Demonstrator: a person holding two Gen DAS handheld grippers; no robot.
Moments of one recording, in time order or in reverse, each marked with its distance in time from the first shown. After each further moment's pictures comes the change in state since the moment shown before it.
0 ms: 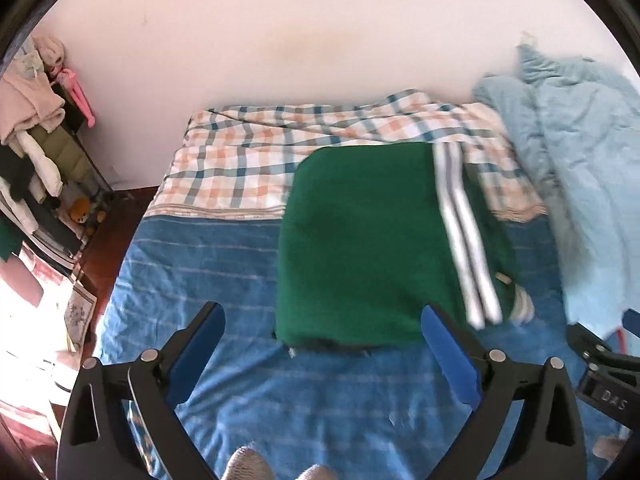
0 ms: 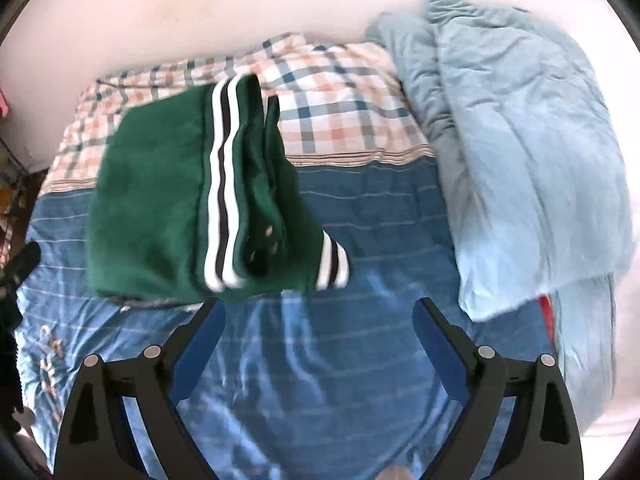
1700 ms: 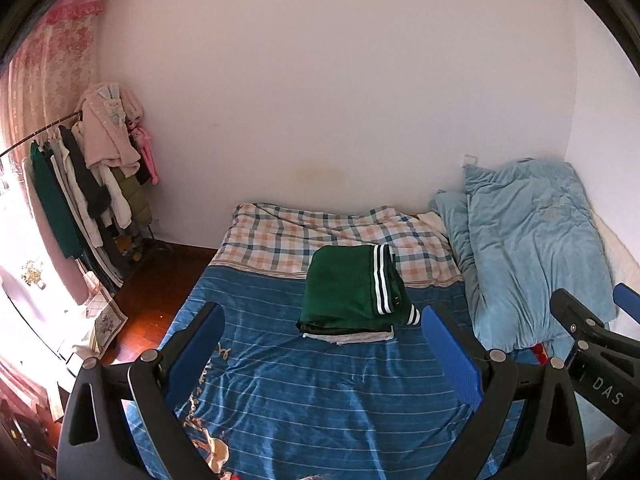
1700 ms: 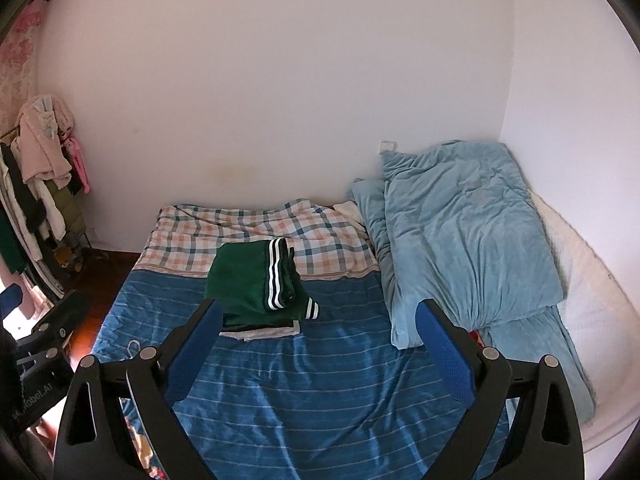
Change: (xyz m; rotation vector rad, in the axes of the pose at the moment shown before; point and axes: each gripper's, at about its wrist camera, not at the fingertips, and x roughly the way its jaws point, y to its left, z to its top) left arm -0.397 0.010 -0.122 -0.087 -0.366 0.005; right arm -0.523 -0.086 -0.233 0.007 -0.520 0.078
